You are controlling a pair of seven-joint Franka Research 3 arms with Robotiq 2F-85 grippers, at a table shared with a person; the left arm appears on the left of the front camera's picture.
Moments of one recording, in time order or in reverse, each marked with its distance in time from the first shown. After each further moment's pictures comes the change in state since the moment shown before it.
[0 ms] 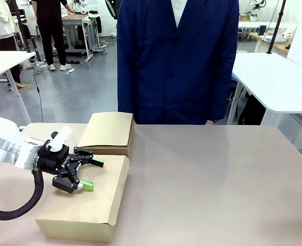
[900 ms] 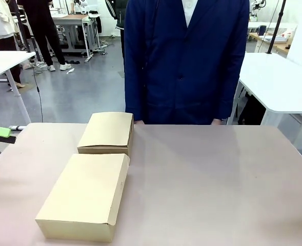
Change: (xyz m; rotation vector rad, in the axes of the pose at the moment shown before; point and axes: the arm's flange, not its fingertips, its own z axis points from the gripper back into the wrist) left arm 0.047 -0.034 0.247 0.310 -0.041 1.015; right arm 0.000 0.000 0.000 0.000 -0.001 0.000
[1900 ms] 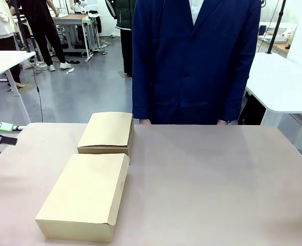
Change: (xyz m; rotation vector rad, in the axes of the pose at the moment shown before) left arm 0.007 0.023 -0.001 -0.039 0.007 0.182; right arm 0.000 0.000 0.000 -0.001 0.000 0.000
